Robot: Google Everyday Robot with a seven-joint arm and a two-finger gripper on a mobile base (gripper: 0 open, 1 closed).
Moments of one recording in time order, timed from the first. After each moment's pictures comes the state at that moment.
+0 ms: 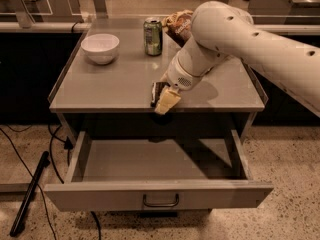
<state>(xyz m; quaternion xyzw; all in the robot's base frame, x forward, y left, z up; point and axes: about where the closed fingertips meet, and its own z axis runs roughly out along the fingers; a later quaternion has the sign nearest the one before) 0.613 -0.028 0.810 -0.63 0.73 0.09 0.24</state>
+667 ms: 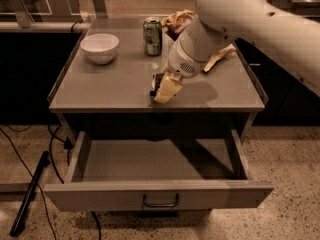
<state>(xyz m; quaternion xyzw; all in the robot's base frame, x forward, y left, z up) 0.601 -0.026 0.863 -0.63 0.73 0.08 0.25</state>
